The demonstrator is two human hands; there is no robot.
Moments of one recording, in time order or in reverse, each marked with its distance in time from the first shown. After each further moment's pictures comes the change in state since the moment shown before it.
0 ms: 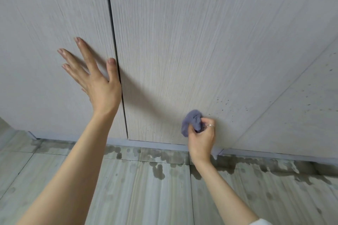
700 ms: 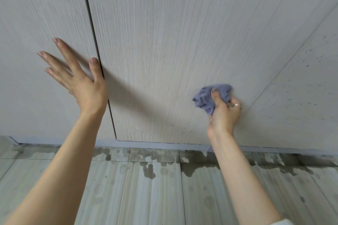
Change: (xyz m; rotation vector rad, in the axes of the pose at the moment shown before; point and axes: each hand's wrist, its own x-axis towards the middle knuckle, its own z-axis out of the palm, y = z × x) left_hand -0.002 -0.003 0.008 -0.003 0.048 0.066; right_hand 0.064 -0.062 -0.044 0.622 0.171 0.366
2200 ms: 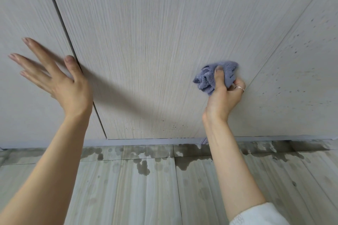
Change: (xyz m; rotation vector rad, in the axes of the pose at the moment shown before) left_hand -0.002 -0.015 0.014 0.063 0.084 -0.047; right_hand 0.005 -0.029 0.007 0.140 0.032 -0.182
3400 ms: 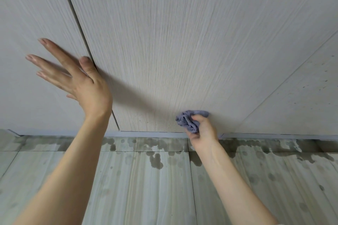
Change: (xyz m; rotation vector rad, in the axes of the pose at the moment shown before) left_hand -0.023 -0.002 0.007 0.019 0.010 -0.122; right_hand -0.025 0.127 -0.048 -0.112 0.029 0.896
